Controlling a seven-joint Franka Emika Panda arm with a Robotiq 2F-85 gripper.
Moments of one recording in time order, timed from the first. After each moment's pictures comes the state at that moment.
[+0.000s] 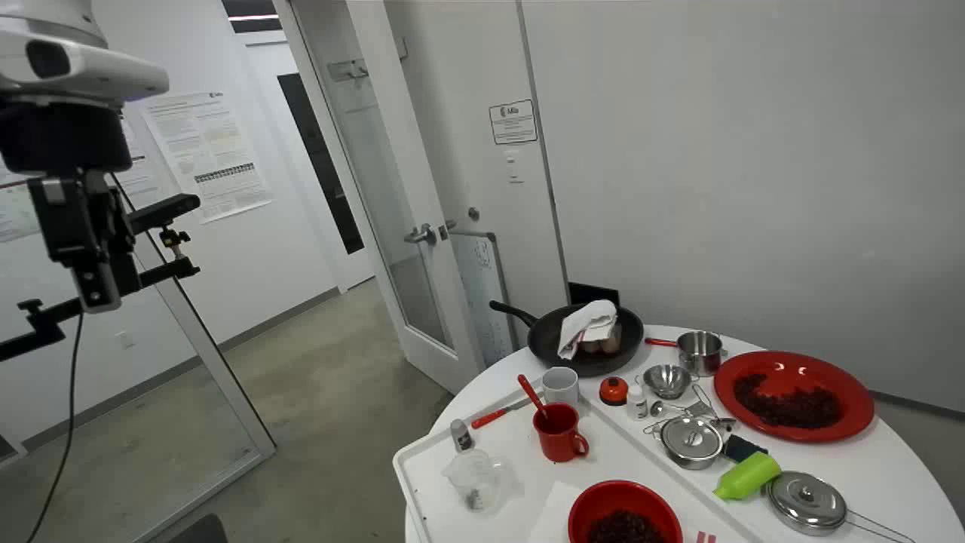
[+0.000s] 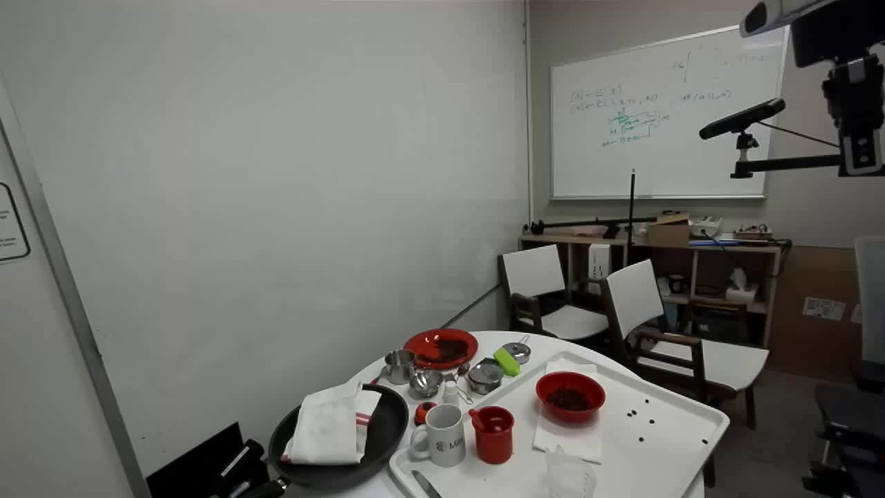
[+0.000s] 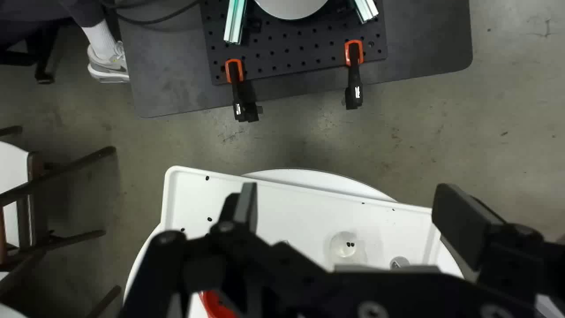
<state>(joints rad) -0.03 -0.75 0.07 -2.40 -0.03 1.44 0.19</state>
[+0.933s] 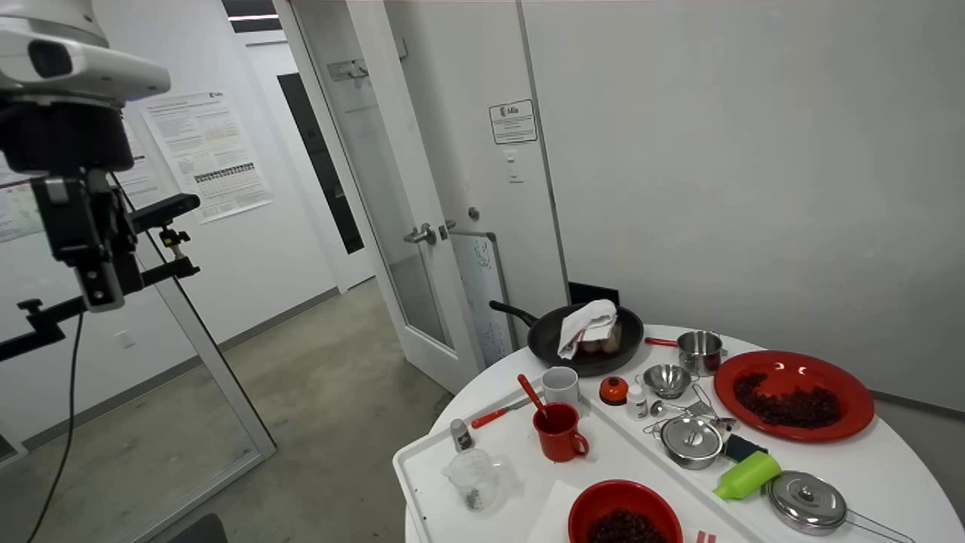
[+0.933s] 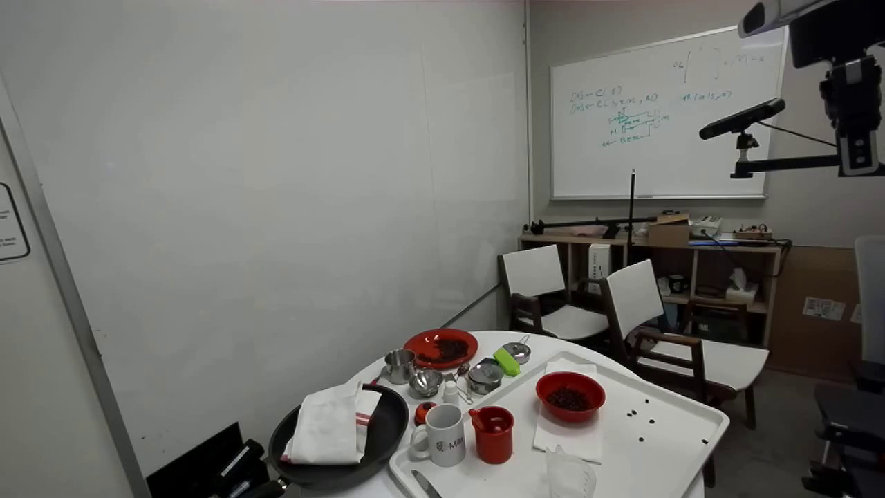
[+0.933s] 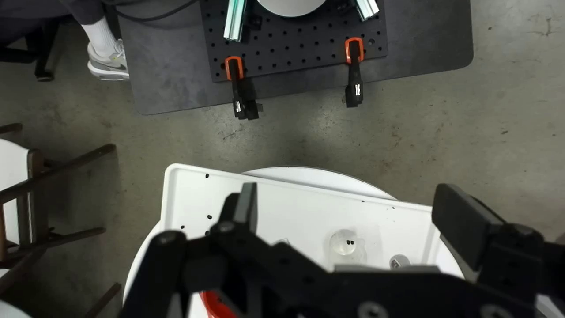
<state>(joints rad) -0.02 -0.75 0.07 -2.40 -0.03 1.45 0.19</state>
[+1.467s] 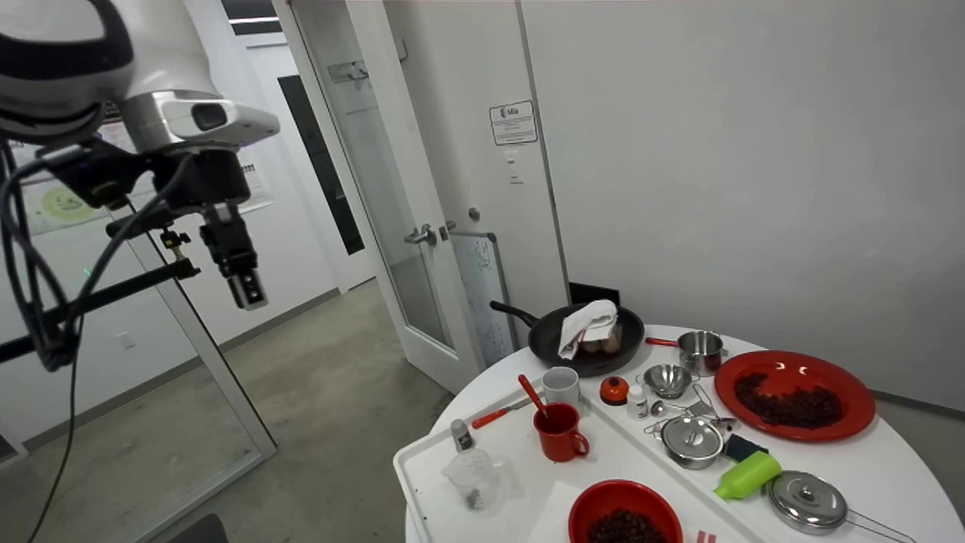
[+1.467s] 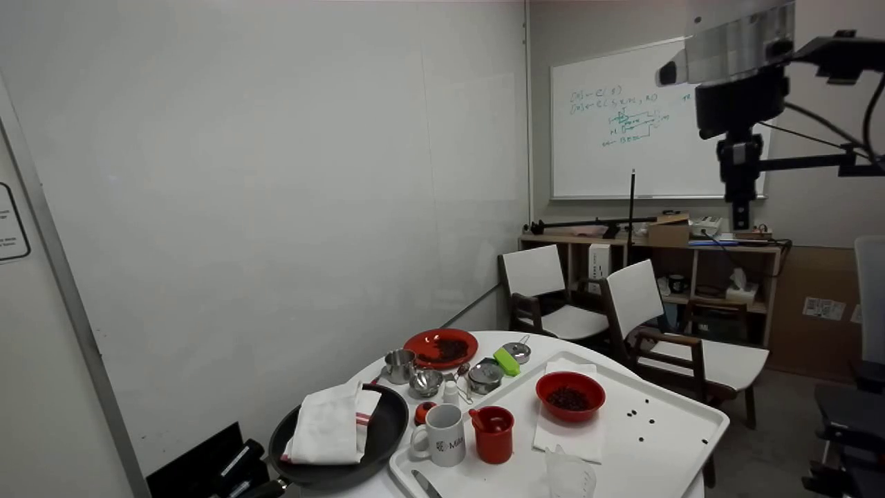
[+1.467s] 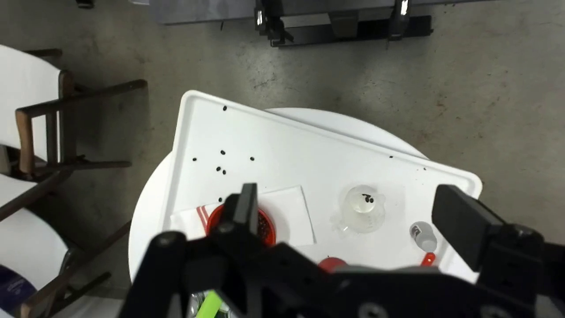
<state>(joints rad) -0.02 -0.52 0.15 -2.39 -0.15 1.74 0.20</state>
